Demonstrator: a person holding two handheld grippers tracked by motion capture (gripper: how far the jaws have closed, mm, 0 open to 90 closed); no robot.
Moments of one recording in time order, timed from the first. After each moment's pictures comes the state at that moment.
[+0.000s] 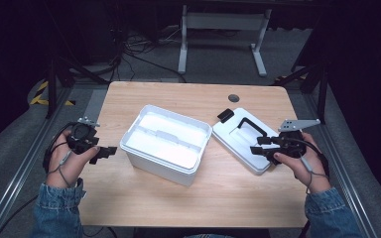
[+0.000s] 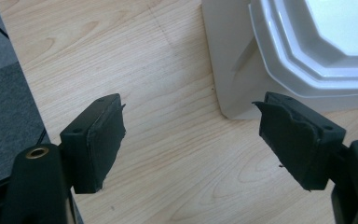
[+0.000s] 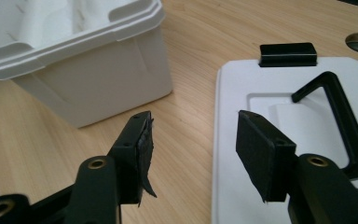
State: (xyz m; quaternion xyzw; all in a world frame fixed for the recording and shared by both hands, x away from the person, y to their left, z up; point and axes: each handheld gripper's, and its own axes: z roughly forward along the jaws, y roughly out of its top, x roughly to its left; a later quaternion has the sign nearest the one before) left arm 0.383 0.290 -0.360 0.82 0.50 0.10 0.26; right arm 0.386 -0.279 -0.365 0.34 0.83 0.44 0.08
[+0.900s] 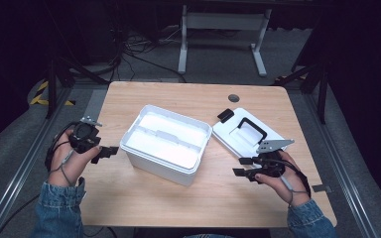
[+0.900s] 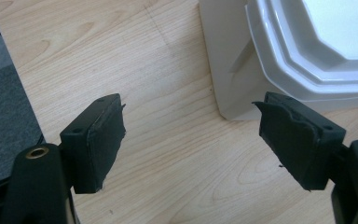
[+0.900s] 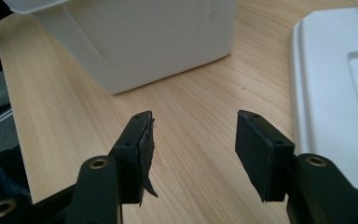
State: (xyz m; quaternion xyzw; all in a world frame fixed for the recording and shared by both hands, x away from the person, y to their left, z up) left arm 0.386 0.287 -0.361 0.82 0.50 0.10 0.26; right arm 0.361 -0.235 -0.414 0.31 0.85 0.42 0.04
